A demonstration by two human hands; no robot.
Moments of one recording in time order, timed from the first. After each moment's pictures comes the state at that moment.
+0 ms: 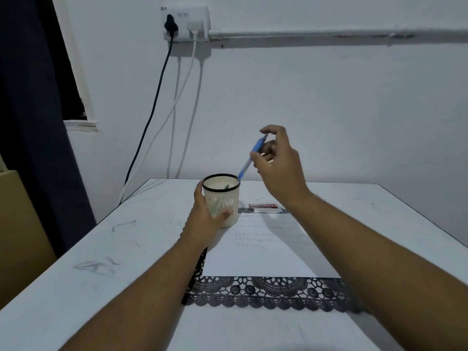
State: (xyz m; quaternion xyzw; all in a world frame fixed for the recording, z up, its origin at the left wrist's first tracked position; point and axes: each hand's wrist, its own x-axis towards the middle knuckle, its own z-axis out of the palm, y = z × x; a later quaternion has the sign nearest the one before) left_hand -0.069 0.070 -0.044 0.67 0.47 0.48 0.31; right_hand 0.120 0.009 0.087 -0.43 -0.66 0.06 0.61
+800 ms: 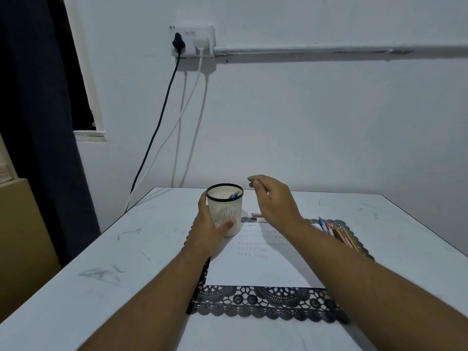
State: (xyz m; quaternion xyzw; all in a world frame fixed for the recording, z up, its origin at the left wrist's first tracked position) left_hand -0.073 0.072 -0.046 0.67 0.47 0.48 0.31; right_hand 0.120 0.026 0.037 -0.52 -0.68 0.06 0.51
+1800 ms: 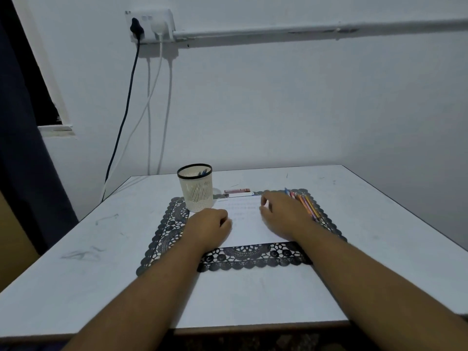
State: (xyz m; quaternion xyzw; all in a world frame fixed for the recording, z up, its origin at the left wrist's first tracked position) left_hand -0.020 -0.014 -0.038 0.84 0.49 0.22 -0.01; right_hand 0.205 -0.060 -0.024 -0.68 -0.69 -0.02 0.26
